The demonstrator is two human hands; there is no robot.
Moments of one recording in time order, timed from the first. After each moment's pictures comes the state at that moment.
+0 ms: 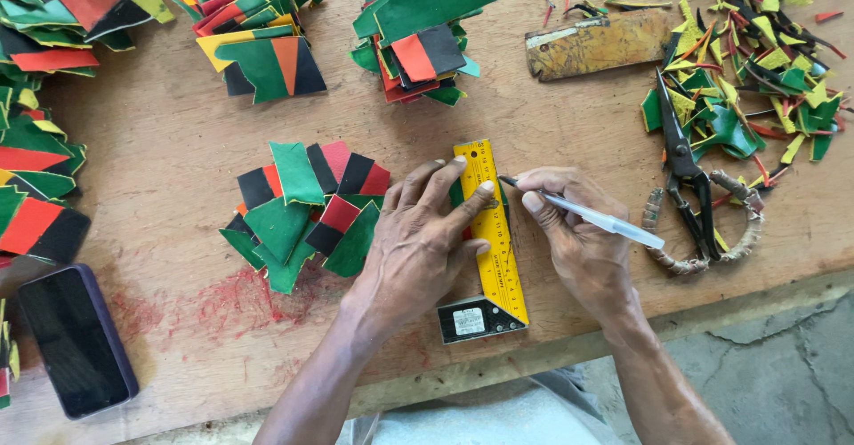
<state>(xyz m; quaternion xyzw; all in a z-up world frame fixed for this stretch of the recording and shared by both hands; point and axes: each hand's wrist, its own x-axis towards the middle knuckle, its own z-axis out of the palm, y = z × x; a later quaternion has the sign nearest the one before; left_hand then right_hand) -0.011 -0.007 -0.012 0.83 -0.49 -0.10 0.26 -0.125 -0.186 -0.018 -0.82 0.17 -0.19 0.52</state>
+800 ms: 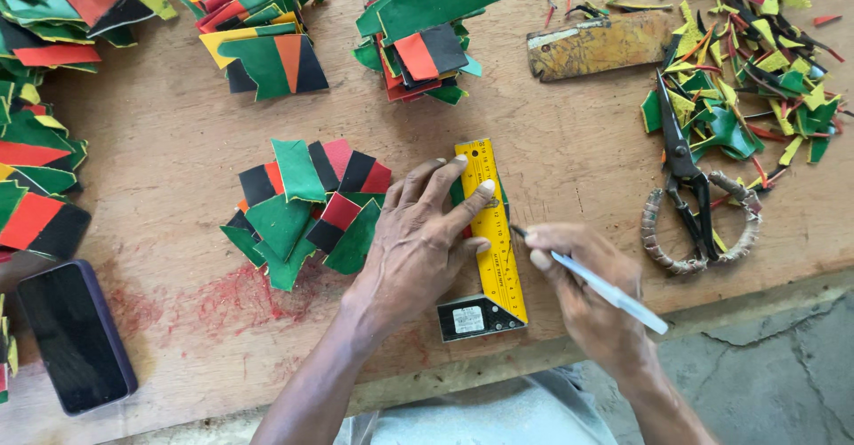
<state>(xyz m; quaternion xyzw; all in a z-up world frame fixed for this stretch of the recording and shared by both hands) -0.011 -0.009 -0.009 0.83 -0.48 -0.11 0.27 -0.173 -0.173 -0.019 -0.84 0.17 -0.17 0.49</state>
